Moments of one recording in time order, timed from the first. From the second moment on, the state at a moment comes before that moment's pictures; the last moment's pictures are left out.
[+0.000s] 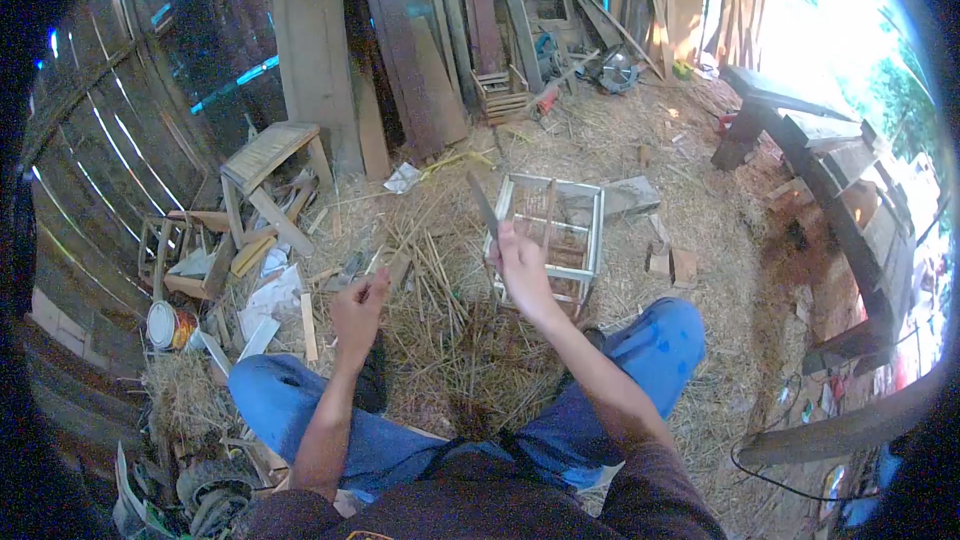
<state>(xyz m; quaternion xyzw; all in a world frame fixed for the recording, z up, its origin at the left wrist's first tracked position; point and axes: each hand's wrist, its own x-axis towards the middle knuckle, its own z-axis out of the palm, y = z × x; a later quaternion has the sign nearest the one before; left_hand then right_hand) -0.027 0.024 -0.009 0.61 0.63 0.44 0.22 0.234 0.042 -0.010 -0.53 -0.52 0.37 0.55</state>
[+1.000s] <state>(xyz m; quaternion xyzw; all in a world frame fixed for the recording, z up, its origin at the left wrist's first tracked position) -0.027 0.019 -0.009 0.68 0.59 0.42 0.10 0.230 0.039 0.019 -0.50 -0.68 -0.06 0.53</state>
